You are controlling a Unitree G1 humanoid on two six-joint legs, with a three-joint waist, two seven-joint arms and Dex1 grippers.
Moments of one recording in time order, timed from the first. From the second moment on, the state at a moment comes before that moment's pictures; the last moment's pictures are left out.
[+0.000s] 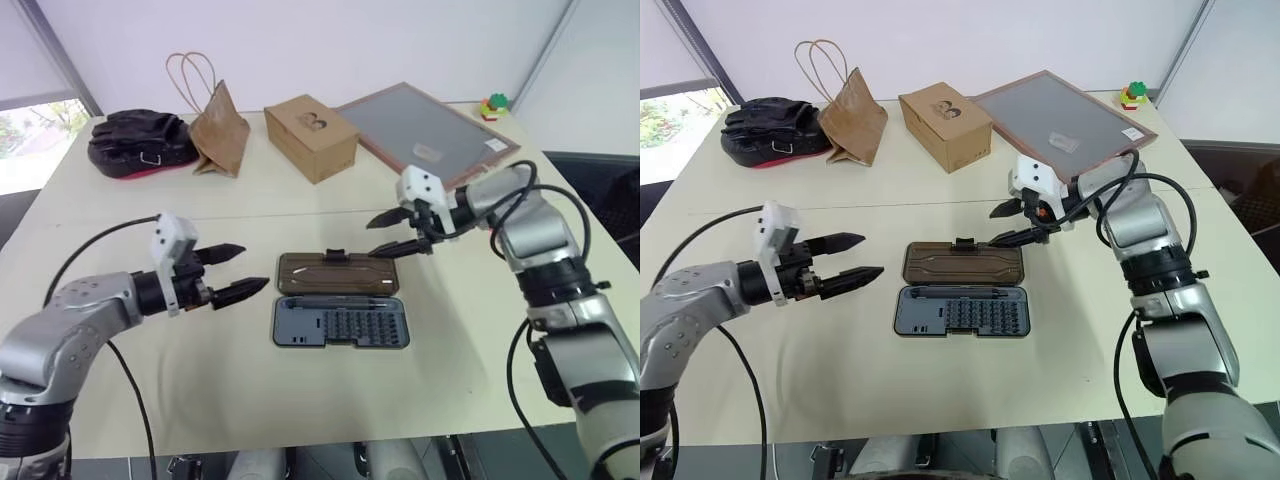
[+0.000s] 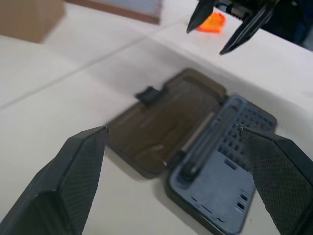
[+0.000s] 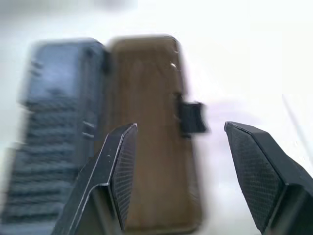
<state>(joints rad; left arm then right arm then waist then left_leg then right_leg) -0.20 0.78 0.16 -0.38 -0.77 0.76 -0.84 -0.86 -0.65 0.18 0.23 0.10 0.52 1.43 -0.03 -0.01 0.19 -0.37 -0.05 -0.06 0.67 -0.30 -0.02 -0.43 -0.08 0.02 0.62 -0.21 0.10</state>
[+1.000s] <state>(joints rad) -0.33 0.78 -0.14 -0.30 -0.53 0.65 -1.06 -0.78 -0.71 0.13 0.20 0.14 0.54 1.18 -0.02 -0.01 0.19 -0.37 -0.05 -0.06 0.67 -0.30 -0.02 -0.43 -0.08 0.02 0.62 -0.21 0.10</state>
